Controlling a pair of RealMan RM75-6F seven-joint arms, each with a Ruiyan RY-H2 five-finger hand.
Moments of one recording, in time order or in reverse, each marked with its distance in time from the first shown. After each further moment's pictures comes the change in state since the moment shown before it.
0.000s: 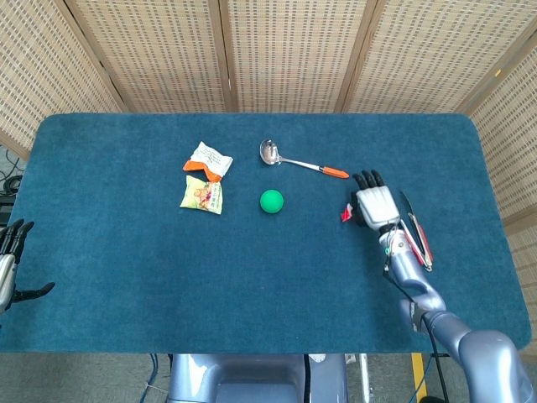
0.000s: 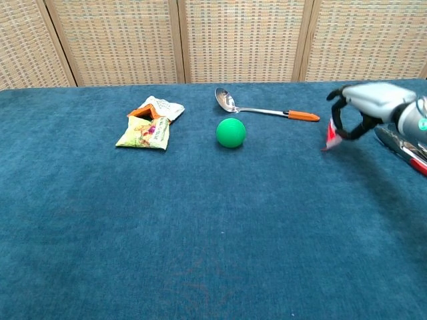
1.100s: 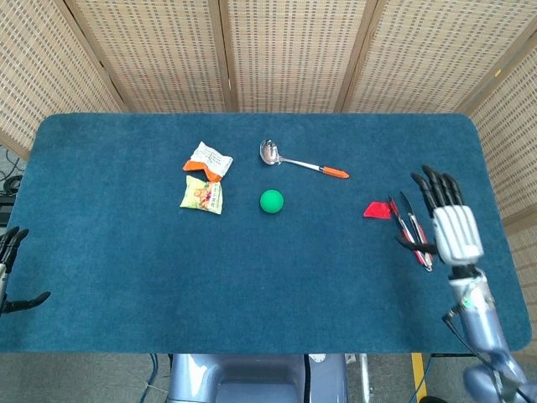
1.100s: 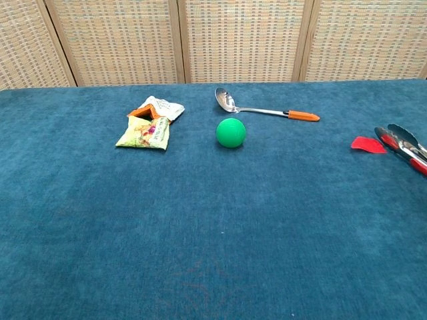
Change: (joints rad) left arm 0.052 0.071 0.049 -0.019 0.101 0.040 -0.157; right arm -0.434 0.560 -0.058 -0.932 -0.118 0.620 0.006
